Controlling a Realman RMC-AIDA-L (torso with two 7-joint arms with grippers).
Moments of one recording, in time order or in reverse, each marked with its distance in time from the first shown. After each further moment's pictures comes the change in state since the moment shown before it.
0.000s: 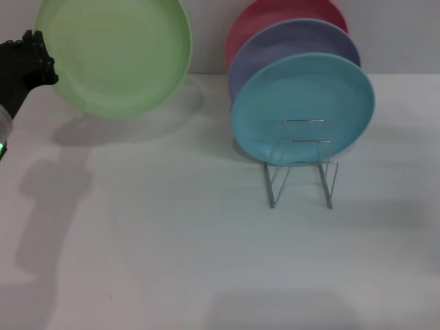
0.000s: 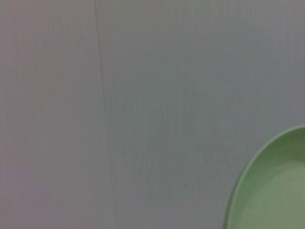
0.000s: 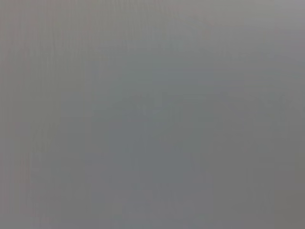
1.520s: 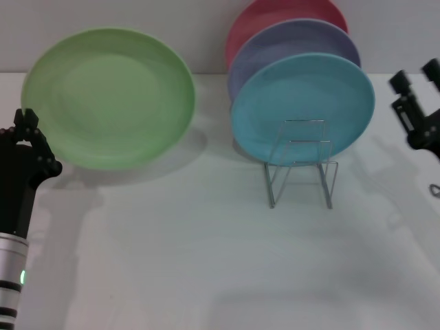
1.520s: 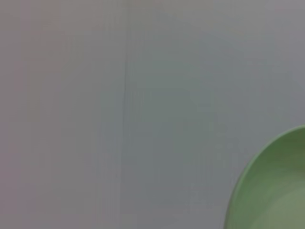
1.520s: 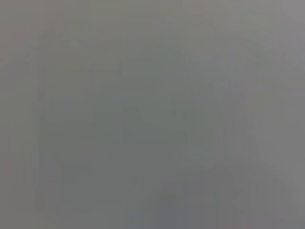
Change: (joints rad) left arm -0.028 -0.018 0.599 0.614 -0.232 1.027 -0.228; right arm -0.146 0.044 -0.650 0.156 -0.002 -0.283 -0.002
